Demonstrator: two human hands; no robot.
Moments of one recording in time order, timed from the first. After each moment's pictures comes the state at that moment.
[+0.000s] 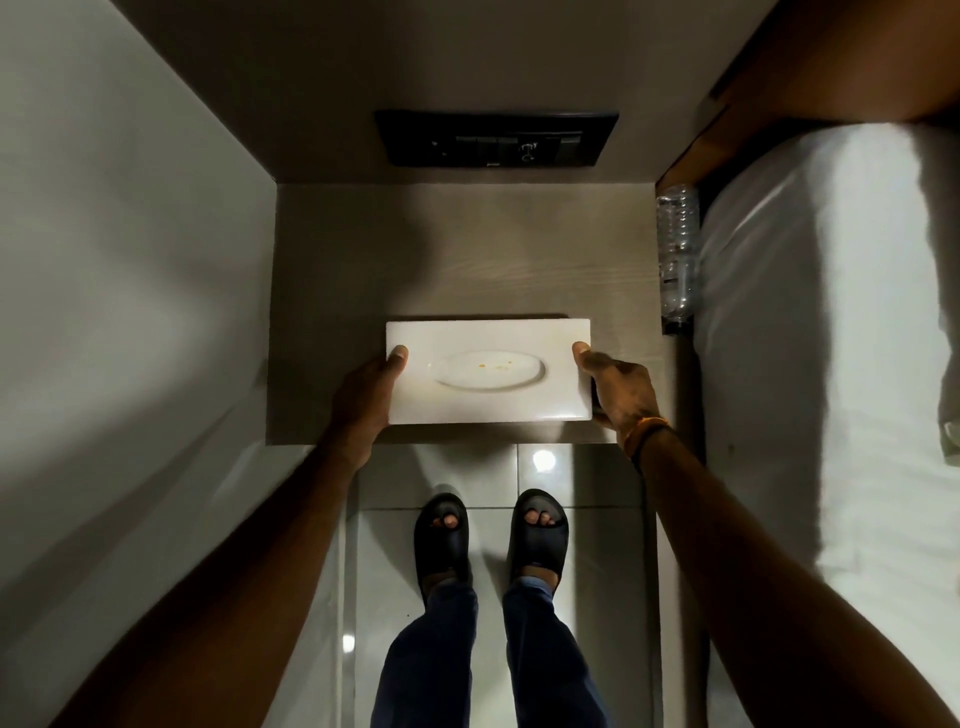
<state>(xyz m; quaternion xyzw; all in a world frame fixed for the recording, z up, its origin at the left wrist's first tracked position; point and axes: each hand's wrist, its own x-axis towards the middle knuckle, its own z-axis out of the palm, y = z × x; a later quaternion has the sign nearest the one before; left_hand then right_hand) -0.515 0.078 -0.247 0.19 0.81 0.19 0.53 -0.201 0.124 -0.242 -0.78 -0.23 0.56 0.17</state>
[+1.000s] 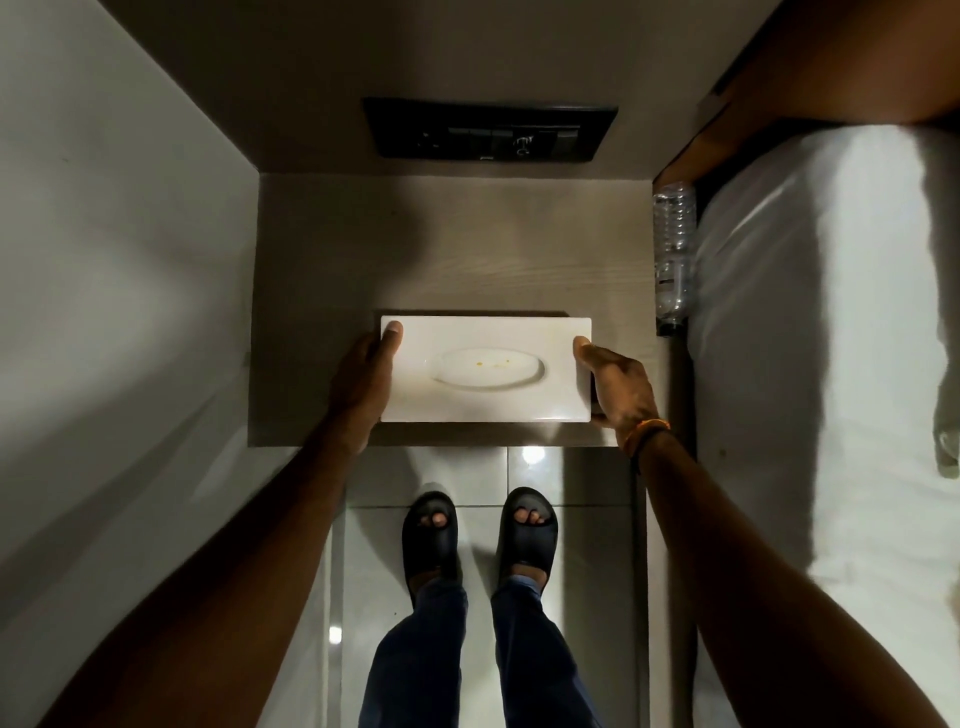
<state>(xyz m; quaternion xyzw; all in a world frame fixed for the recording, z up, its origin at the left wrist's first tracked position) -0.493 0.102 -0.231 0.24 0.82 0.20 0.48 -0.200 0.131 -0.229 -0.77 -0.27 0.55 0.16</state>
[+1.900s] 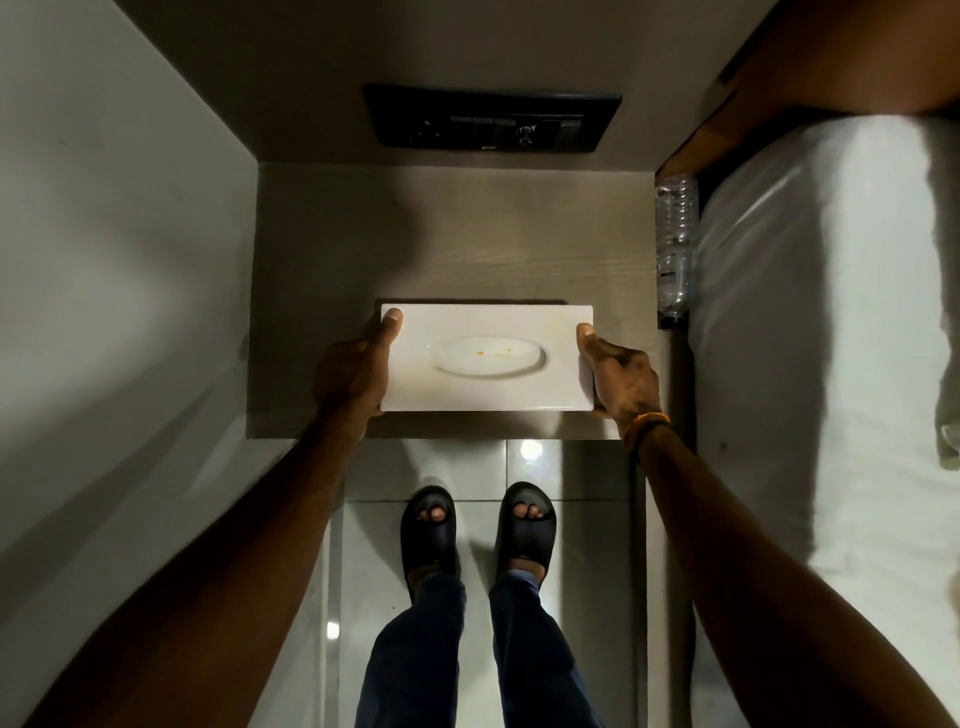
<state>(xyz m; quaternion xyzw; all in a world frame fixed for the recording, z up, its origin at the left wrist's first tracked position) -0.488 0.104 -0.219 0.20 0.86 0.18 0.43 -0.201 0.130 -0.217 -0.79 -0.34 0.50 0.15</state>
